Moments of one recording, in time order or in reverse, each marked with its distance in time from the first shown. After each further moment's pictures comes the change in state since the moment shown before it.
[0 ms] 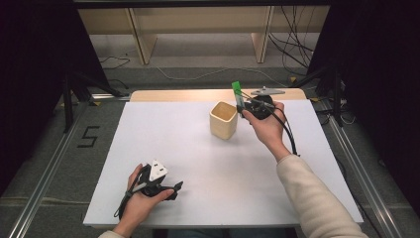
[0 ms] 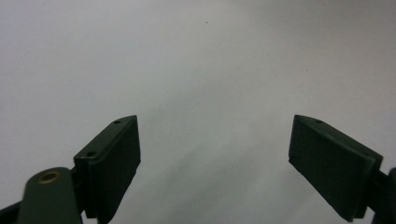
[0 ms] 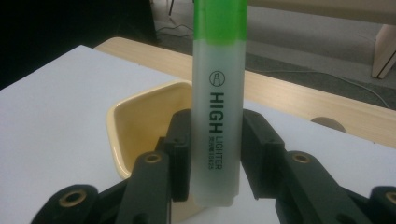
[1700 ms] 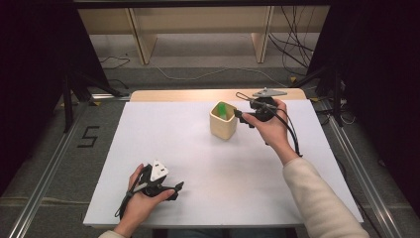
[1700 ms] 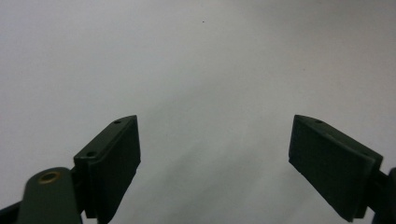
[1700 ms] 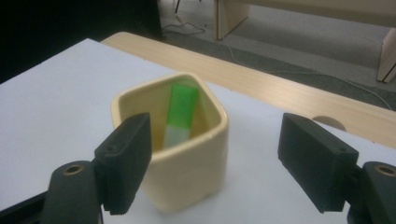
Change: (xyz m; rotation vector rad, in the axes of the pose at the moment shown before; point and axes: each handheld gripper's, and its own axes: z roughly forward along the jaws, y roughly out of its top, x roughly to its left) left arm -0.002 0.000 0.002 0.003 -0.006 0.007; right arm -0.003 -0.004 -0.007 0.005 0.025 -0.029
